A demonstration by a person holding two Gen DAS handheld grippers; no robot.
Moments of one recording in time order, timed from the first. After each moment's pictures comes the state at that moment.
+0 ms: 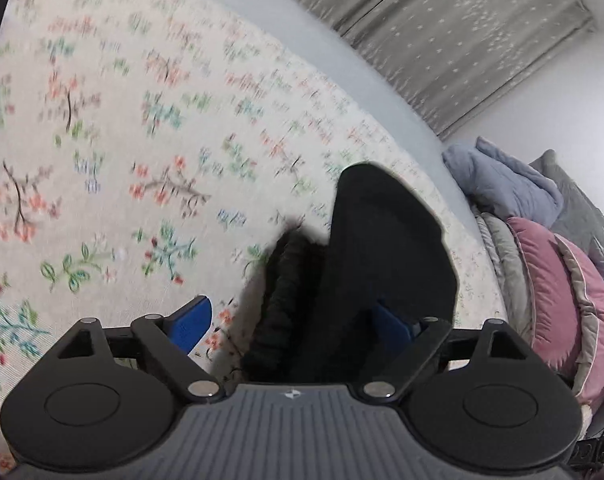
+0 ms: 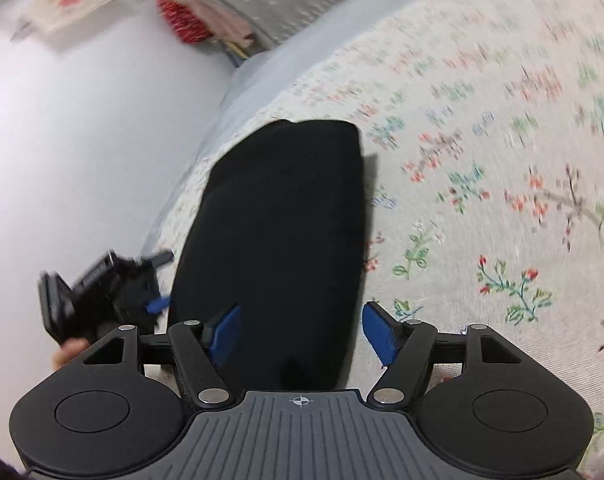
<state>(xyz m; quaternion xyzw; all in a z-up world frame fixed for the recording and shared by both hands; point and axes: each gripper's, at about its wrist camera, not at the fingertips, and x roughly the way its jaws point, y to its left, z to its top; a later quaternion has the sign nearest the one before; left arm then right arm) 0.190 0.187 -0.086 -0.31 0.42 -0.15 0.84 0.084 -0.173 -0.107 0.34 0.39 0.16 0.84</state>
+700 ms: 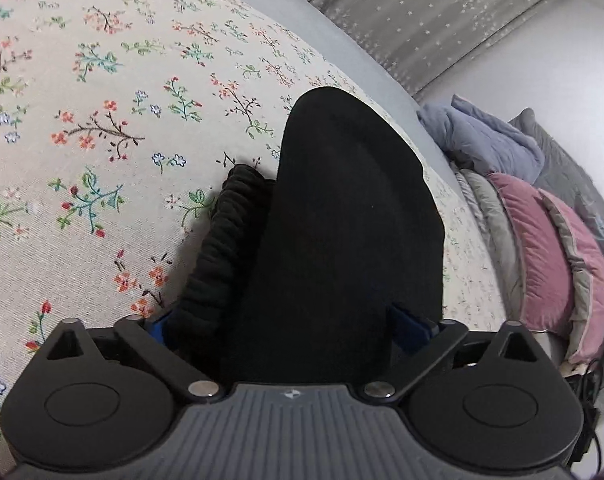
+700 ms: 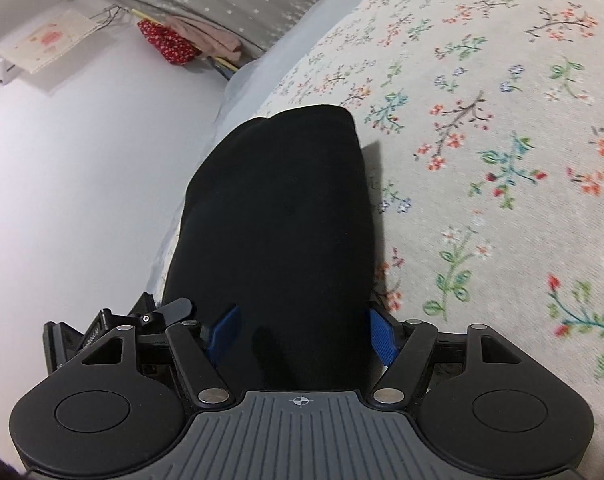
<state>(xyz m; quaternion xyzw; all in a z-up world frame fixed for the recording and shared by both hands) 0.193 0.150 -0.102 -0.27 0.44 -0.20 0.83 0.131 -0.152 -0.138 0.37 0.37 0.17 0.84</state>
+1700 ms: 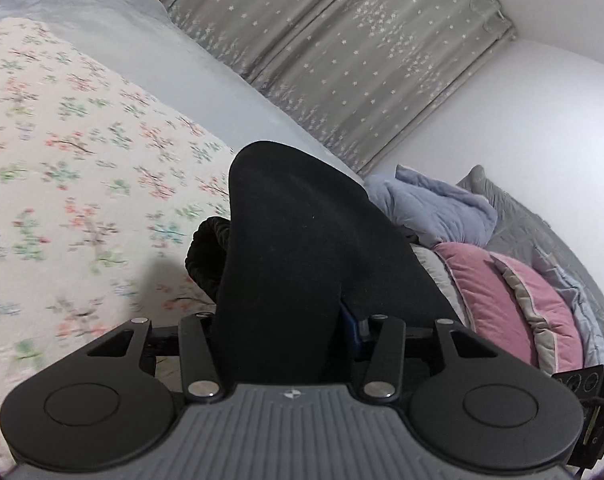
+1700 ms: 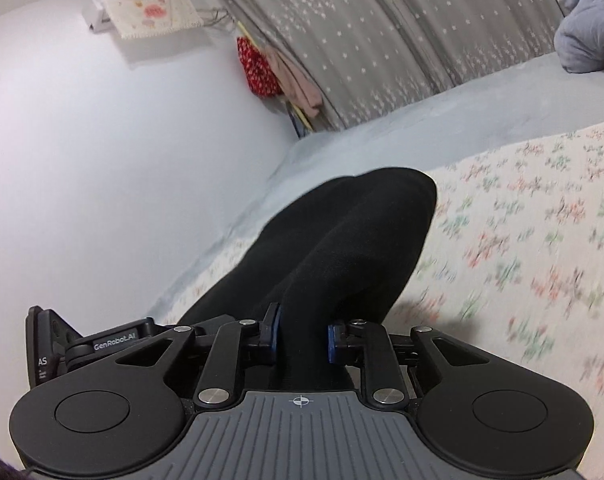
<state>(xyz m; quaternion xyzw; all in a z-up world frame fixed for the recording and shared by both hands) 0.256 0.071 -0.039 -0.30 0.31 -0.23 0.87 0.190 -0.189 -0.021 0.23 0.24 0.21 0.92</state>
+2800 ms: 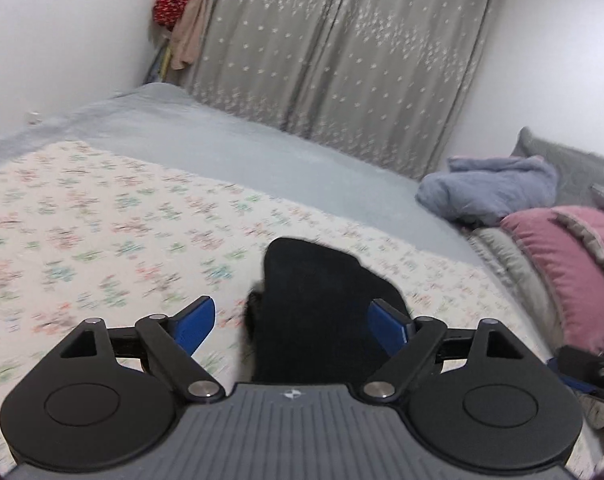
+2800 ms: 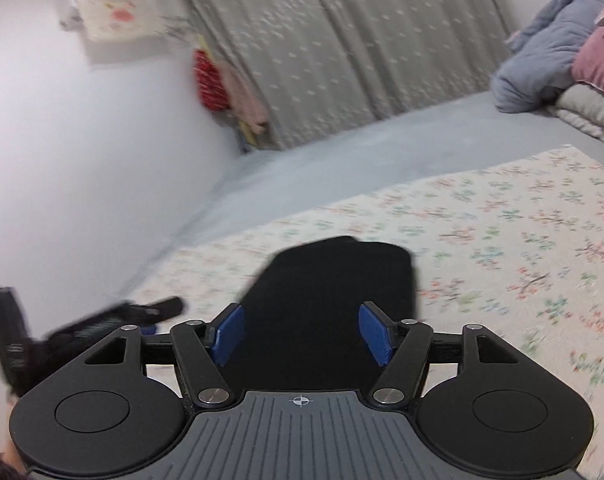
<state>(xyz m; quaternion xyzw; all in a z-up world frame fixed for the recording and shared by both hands) 0.149 0.031 0.028 -0.13 0.27 -0.10 0.95 0.078 -0.194 0.047 0.20 0.23 0.13 0.94</state>
